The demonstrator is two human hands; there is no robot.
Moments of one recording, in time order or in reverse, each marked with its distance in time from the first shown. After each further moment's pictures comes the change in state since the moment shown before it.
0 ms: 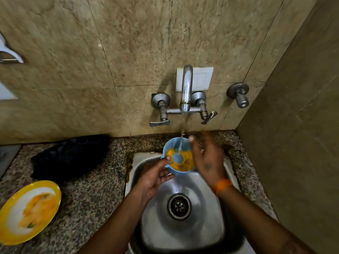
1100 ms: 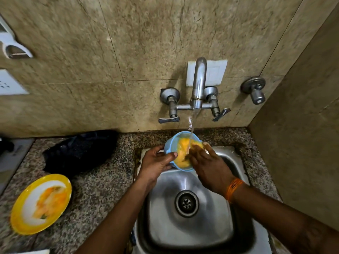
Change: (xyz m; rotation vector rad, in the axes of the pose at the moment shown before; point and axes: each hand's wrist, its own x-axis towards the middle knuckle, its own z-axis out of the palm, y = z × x) left_hand 0.000 0.025 -0.009 0.218 0.136 0.258; right_hand -0.008 0.065 0.017 -0.863 -0.507 -0.776
